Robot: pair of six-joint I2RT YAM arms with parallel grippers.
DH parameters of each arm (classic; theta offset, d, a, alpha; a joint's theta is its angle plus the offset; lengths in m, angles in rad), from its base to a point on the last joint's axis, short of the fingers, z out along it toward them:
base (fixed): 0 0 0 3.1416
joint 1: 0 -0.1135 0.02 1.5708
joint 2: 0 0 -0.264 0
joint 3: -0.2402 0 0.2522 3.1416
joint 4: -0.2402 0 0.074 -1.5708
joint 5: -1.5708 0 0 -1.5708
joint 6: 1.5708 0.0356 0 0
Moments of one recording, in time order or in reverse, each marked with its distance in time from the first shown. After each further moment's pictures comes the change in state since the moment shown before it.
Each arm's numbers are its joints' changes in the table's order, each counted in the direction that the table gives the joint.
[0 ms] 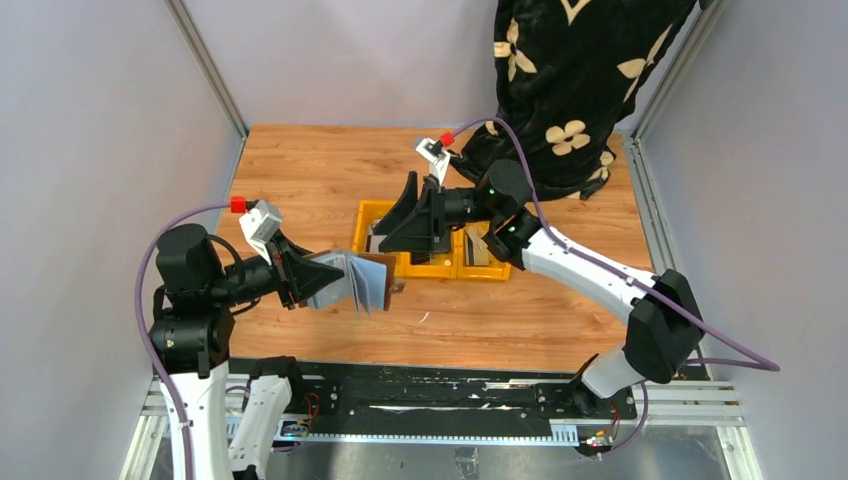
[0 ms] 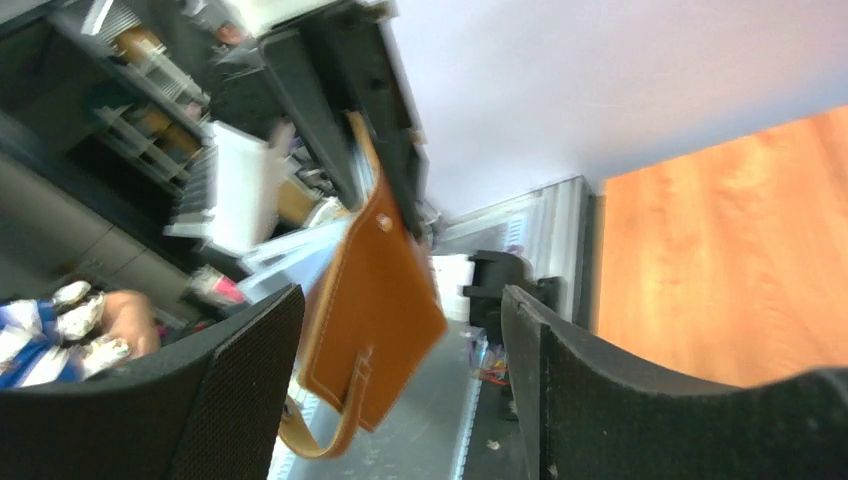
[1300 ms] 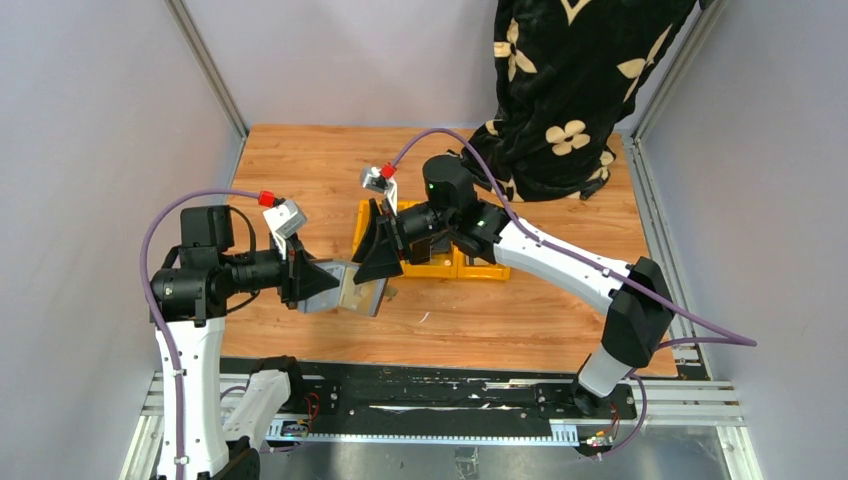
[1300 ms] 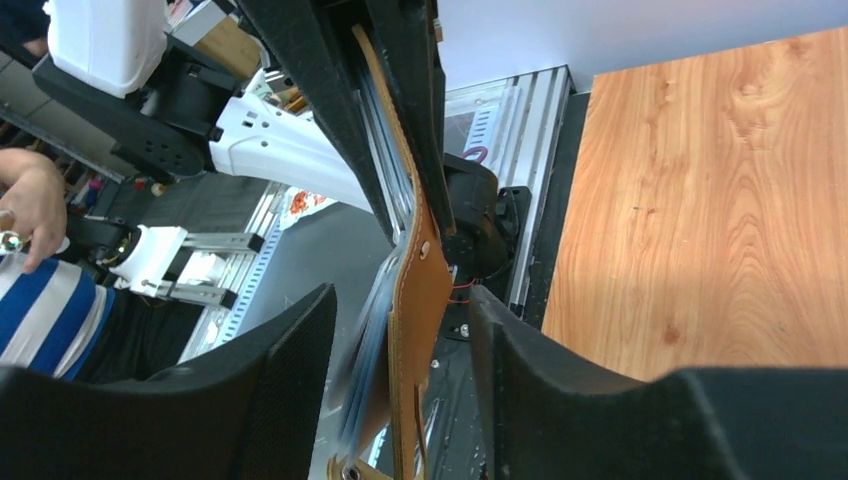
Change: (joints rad) left arm 0.014 0.209 -0.136 -0.474 0.140 0.525; right arm -0.112 0.129 -0.242 -0.647 0.027 -0.588
